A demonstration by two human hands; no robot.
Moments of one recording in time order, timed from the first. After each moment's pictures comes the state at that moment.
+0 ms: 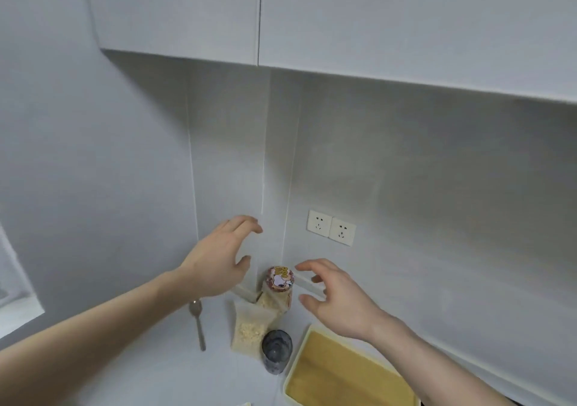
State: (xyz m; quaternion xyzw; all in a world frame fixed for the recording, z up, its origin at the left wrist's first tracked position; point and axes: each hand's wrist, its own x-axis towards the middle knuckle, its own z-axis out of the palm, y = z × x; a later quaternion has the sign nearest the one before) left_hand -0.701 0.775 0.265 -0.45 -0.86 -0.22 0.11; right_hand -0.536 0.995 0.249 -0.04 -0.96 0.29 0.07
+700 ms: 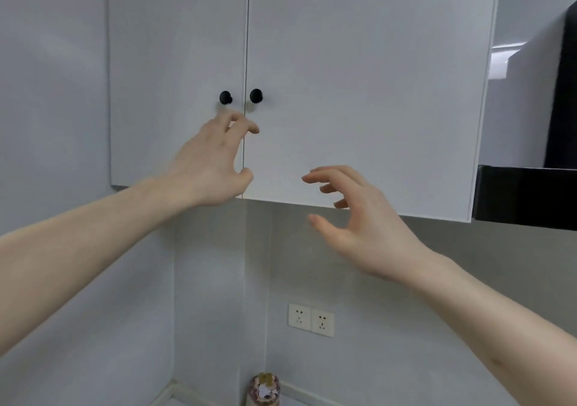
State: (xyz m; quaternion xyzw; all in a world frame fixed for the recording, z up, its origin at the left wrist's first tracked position) left_hand -0.648 0.759 0.597 -0.44 -0.76 -0.23 0.42; right_hand -0.451 0.942 0.537 0.08 -0.89 0.15 0.42
